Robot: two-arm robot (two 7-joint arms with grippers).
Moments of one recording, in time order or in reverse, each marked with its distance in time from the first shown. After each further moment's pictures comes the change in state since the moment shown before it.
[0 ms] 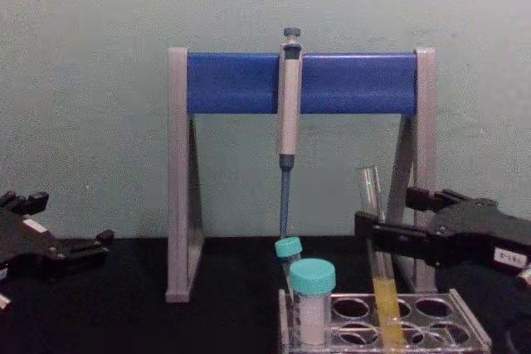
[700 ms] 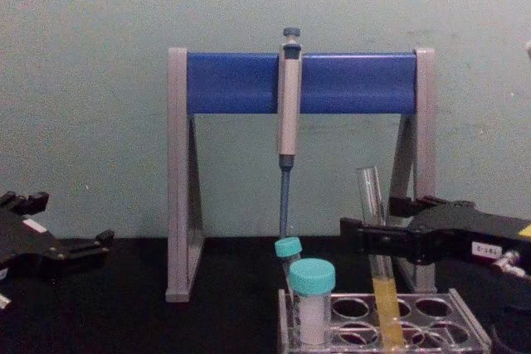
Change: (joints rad) left arm 0.000 0.000 0.000 0.000 0.000 0.000 0.000; right arm 0.065 -0.029 -0.008 0.039 -0.022 0.121 0.019
